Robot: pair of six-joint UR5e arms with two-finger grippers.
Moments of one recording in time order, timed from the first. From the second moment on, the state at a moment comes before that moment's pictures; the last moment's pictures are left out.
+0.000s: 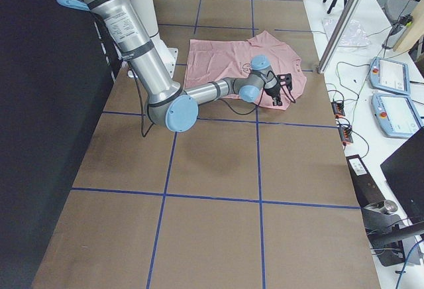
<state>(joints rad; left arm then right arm) -1.24 -1.87 -1.42 -2.51 -2.34 -0.34 0.83 -0.97 1.25 -0.95 1.70 1.13</state>
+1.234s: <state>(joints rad) -1.21 -1.88 -1.42 -2.51 -2.30 -0.36 0.75 -0.71 1.25 -1.25 1.62 1.23</state>
